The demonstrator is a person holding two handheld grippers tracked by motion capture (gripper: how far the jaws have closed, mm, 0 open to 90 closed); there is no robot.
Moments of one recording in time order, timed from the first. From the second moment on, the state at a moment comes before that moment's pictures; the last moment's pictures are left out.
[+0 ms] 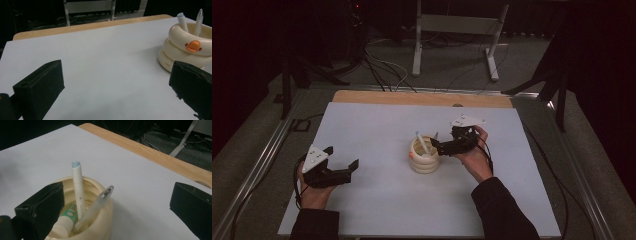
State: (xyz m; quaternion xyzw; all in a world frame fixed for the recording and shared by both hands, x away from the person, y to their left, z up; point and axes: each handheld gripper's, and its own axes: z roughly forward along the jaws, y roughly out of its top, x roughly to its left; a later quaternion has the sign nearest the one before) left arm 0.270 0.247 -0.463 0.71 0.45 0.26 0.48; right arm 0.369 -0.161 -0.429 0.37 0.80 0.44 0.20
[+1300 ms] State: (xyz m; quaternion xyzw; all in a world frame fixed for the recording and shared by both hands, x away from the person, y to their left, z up) left arm 0.266 0.254 -0.461 0.71 0.45 0.26 0.47; right arm 0.353 -0.216 -0.435 0.41 0.78 0.43 0.20
